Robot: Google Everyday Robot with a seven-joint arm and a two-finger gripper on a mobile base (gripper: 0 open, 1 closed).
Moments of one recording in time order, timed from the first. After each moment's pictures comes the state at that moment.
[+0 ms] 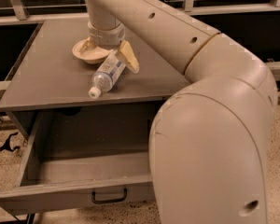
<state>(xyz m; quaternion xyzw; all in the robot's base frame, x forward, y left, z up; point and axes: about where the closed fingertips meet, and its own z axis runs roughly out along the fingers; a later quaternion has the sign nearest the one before) 0.690 0.080 0.876 -0.97 0.19 -0.11 0.06</state>
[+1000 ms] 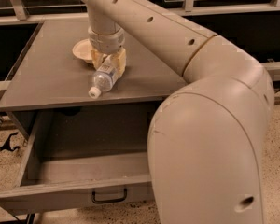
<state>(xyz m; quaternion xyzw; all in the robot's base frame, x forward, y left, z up) 0.686 0.082 0.860 -0.98 0.19 -0.10 0.05</state>
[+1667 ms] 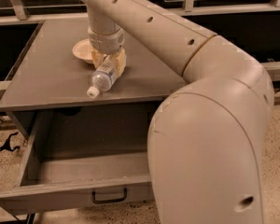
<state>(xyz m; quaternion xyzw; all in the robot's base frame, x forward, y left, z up) 0.686 0.082 0.860 -0.98 0.19 -0.10 0.05</state>
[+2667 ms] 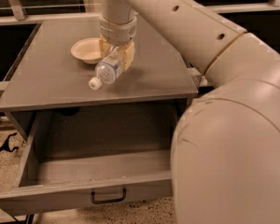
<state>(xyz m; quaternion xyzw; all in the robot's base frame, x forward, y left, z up) 0.674 0.062 0.893 -0.96 0.23 -0.09 0.10</state>
